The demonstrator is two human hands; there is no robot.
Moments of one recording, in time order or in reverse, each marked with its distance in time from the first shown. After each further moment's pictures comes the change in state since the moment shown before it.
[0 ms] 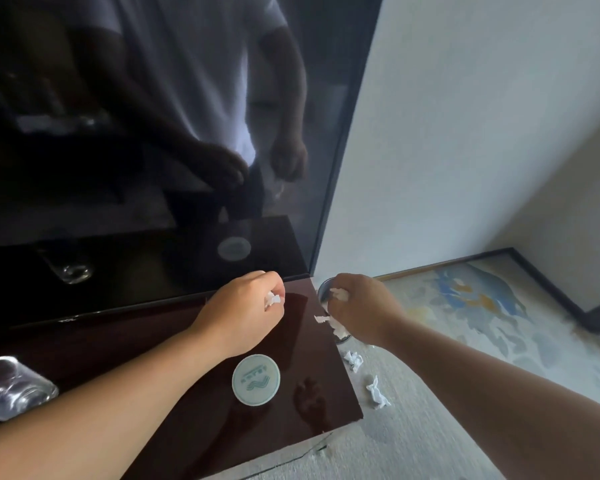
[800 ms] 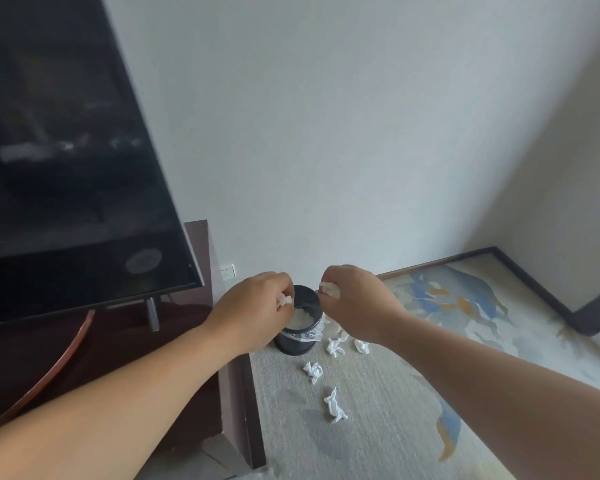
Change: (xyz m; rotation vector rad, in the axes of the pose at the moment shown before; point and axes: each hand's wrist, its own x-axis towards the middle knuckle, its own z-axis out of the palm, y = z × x) left_hand 0.089 0.228 0.153 0.124 -0.023 0.039; right_hand -0.016 0.221 -0.148 -0.032 0.062 -0.215
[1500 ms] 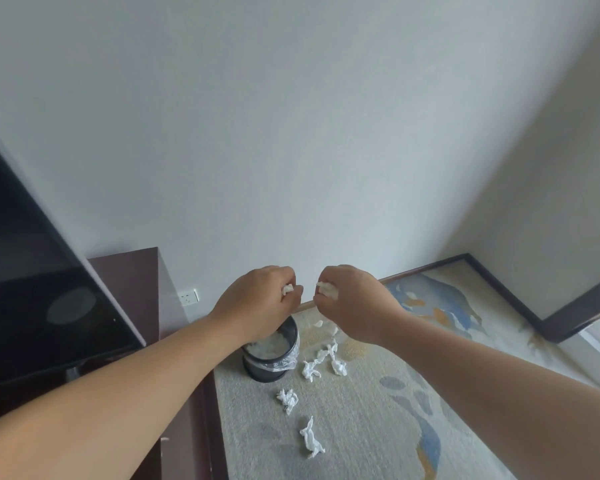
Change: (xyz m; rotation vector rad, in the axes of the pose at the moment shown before) left_hand 0.159 -0.015 0.022 -0.058 0.000 0.084; right_hand 0.114 0.058 -0.038 -0.026 -0.001 0.051
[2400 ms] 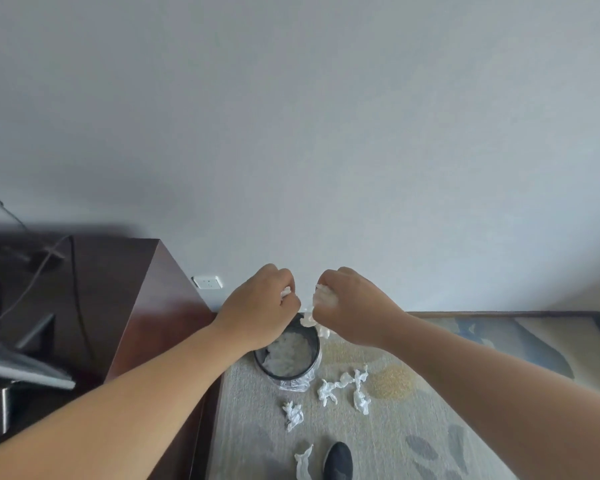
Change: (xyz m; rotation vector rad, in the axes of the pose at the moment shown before) left_hand 0.187 -0.068 0.082 -0.008 0.030 -0.480; right_hand 0.246 0.126 0.019 0.123 -0.379 -0.231
